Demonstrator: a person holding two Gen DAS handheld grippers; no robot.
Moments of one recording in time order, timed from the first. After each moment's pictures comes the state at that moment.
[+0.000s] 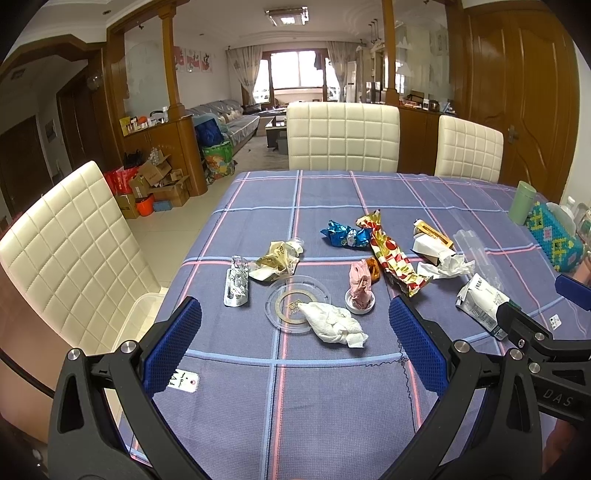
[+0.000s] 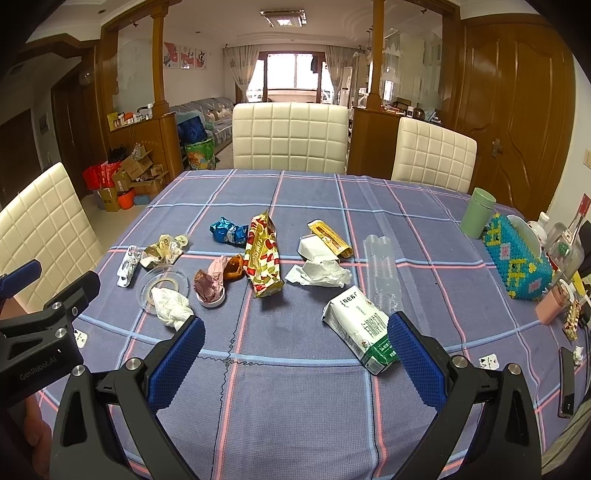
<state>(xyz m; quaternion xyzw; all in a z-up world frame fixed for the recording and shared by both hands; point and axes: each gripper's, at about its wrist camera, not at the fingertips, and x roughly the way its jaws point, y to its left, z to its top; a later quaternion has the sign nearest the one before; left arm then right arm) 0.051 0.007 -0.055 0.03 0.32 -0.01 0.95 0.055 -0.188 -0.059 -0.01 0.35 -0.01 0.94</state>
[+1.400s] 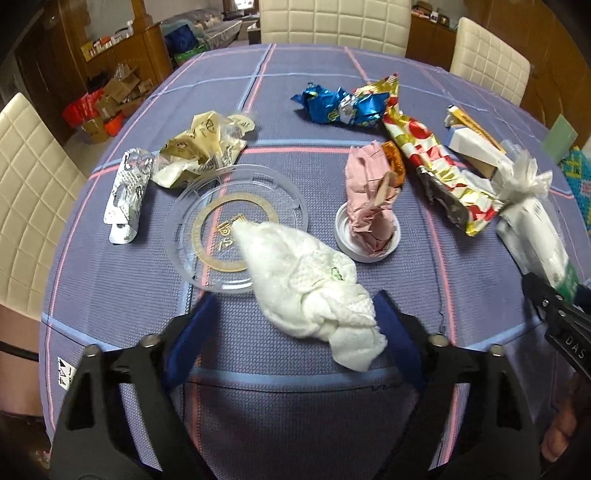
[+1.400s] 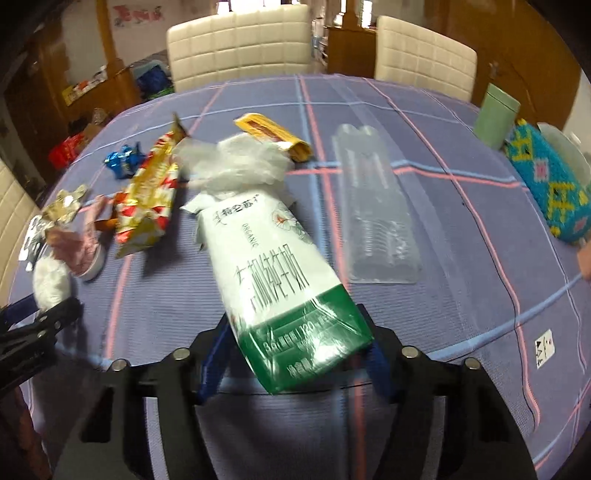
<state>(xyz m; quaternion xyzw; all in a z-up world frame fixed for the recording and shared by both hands) 0.165 -0.022 -0.183 0.02 0.51 -0.03 0.86 0.149 -0.255 -0.180 0.03 0.48 -0.04 0.88</state>
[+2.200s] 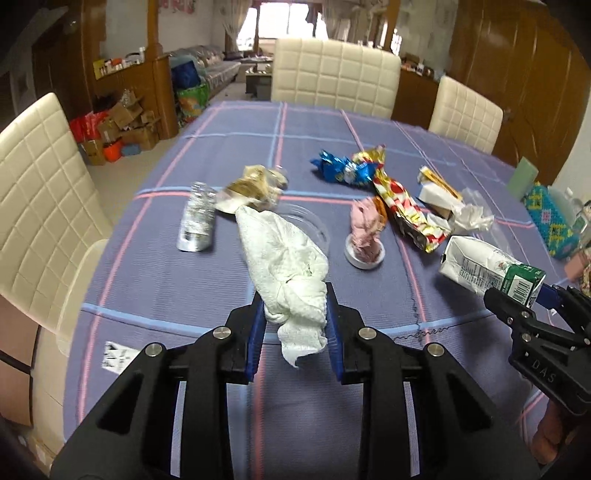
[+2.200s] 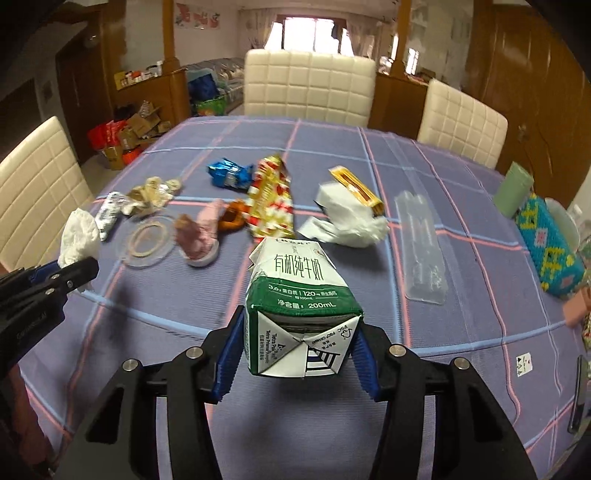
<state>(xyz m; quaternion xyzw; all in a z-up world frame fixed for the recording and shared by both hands) 0.093 0.036 -0.123 -0.02 0.42 -0.06 0.91 0.099 -0.169 -0.122 -0.04 0.42 0.02 0.91</state>
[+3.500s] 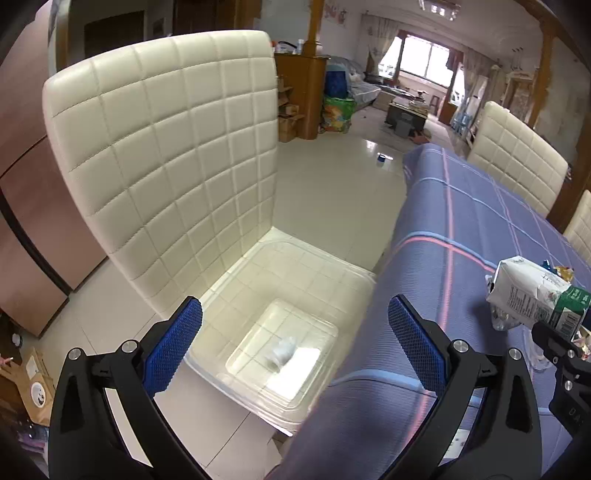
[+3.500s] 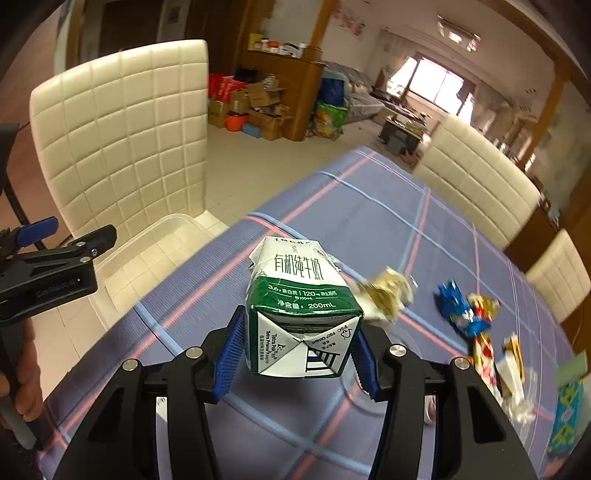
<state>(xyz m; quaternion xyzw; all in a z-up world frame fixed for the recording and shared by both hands) 0.105 0.306 -0.148 -0.12 0.38 0.18 0.90 0.171 0.106 -0.124 -0.22 0.38 0.19 0.88</state>
